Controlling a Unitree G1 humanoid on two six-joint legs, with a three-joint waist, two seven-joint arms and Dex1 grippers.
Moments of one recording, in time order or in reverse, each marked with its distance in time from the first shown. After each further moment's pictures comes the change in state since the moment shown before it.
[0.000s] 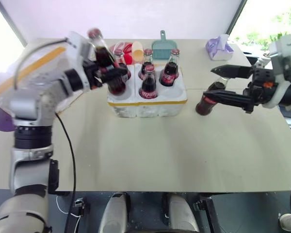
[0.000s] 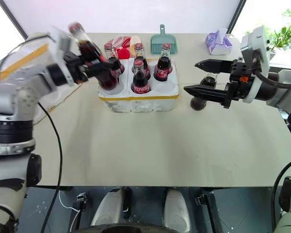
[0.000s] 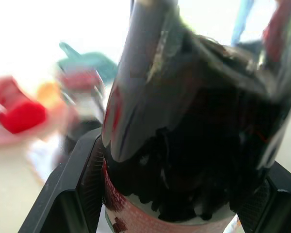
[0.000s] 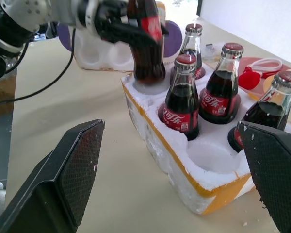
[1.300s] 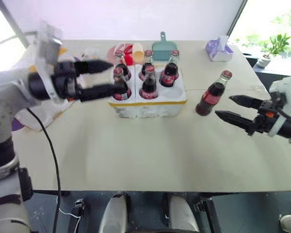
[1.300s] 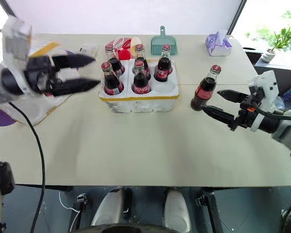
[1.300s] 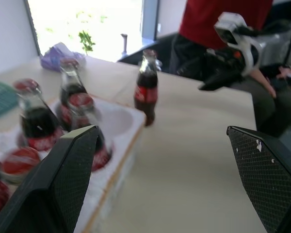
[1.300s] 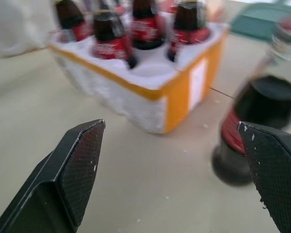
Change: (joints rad) left arm 0.191 0.274 0.202 -0.465 -0.394 0.245 -0.233; right arm 0.411 0.169 -0.217 -0.108 -0.057 0.014 -0.311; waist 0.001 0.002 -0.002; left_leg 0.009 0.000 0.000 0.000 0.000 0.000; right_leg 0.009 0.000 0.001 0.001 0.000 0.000
